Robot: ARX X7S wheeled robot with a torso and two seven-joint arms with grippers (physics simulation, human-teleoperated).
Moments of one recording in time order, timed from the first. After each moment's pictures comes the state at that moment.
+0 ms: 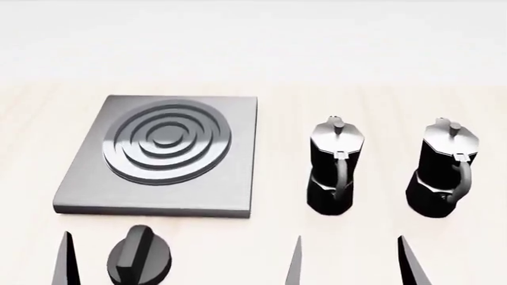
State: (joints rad) left arm 0.20 -0.25 0.23 0.83 -0.04 -0.19 -0.30; right arm -0.20 0.25 -0.18 -0.77 0.12 0.10 0.27
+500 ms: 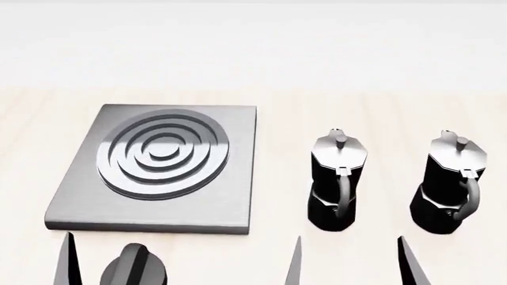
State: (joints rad) left arm 0.19 -0.27 0.24 0.82 -0.05 -0.18 -0.32; right arm -0.20 0.26 -0.20 -0.76 0.12 0.10 0.29
